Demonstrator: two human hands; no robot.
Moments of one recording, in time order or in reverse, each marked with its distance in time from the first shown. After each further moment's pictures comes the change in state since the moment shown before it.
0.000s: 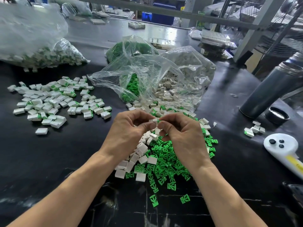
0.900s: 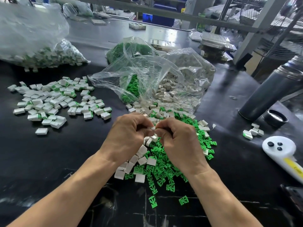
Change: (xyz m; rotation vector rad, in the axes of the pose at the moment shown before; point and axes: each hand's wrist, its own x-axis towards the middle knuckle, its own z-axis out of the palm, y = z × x) left_hand -0.002 0.001 0.001 0.263 0.017 0.086; right_hand -0.004 -0.010 0.004 -0.498 -0.026 -0.204
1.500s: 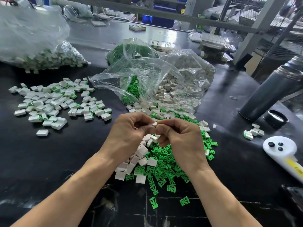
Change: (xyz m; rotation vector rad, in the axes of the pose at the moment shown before) left_hand 0.000 0.007 -0.003 -0.194 -0.033 -0.058; right_hand -0.001 -0.003 0.001 0.591 0.034 0.293
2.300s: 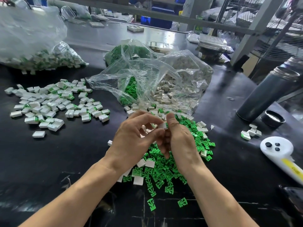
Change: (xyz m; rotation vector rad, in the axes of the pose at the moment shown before) left_hand -0.007 0.000 0.016 0.081 0.024 0.194; right_hand -0.001 -0.004 0.004 0.088 -0.115 0.169
